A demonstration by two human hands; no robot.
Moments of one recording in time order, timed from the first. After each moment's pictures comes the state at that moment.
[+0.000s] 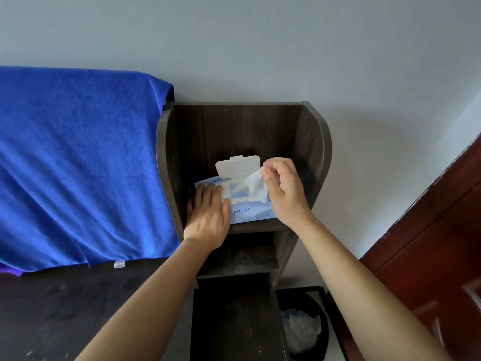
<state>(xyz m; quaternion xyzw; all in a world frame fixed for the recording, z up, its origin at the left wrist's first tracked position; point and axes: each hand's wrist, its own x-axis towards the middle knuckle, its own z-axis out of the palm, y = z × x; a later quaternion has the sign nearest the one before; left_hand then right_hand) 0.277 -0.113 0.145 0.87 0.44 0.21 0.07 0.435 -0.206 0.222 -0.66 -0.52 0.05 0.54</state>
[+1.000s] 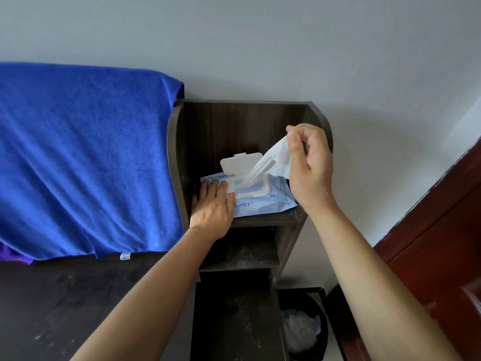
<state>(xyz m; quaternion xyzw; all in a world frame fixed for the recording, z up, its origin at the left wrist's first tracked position) 0.277 -0.113 0.150 0.87 0.46 0.18 0.08 0.421 -0.229 0.284 -0.58 -0.48 -0.03 0.66</state>
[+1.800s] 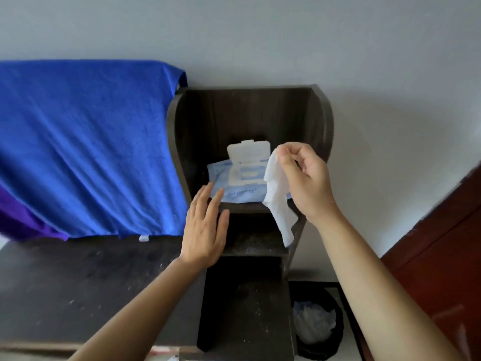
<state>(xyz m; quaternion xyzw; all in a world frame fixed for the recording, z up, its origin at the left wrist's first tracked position) 0.230 -0.185 0.143 0.85 0.37 0.37 0.10 0.426 -0.265 0.257 -0.56 -0.47 0.18 0.66</state>
